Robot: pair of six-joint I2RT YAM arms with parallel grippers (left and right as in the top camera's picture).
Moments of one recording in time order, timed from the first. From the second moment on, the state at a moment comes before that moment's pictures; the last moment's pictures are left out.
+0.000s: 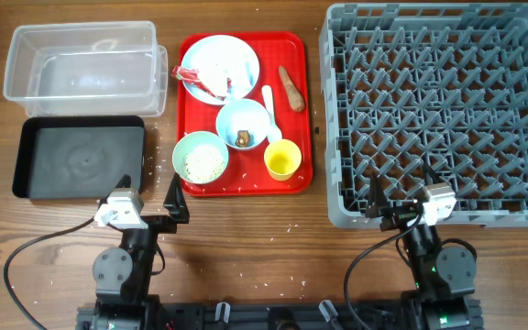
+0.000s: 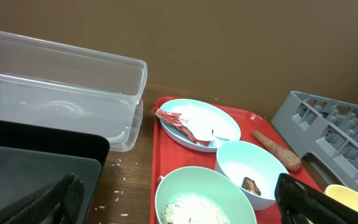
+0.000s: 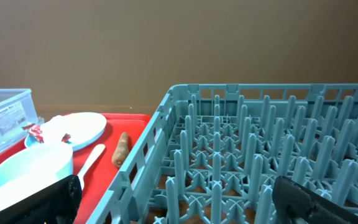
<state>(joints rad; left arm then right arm) -0.08 0.01 0.01 -0.07 0.00 -0.25 0.13 0.01 0.01 0.00 -0.05 0.06</state>
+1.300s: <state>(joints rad) -0.21 1.99 2.03 -0.88 0.07 -0.16 0.12 1.27 1.33 -0.84 -0.18 -0.12</state>
